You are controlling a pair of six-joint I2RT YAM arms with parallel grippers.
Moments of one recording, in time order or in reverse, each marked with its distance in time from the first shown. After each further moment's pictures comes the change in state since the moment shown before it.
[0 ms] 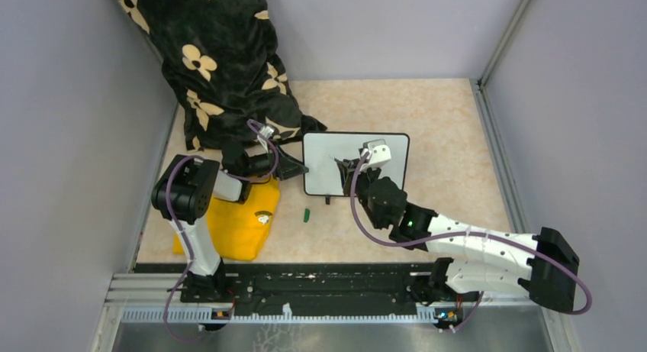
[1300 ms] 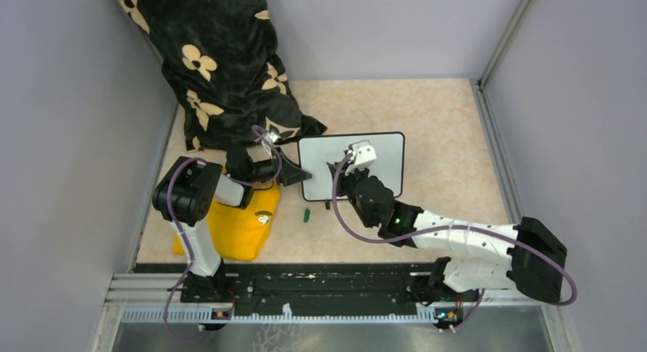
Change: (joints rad) left arm -0.039 -0.016 -0.059 -0.031 -0.050 0.045; right arm 0.000 0.109 0.010 0.070 -0.035 -0.026
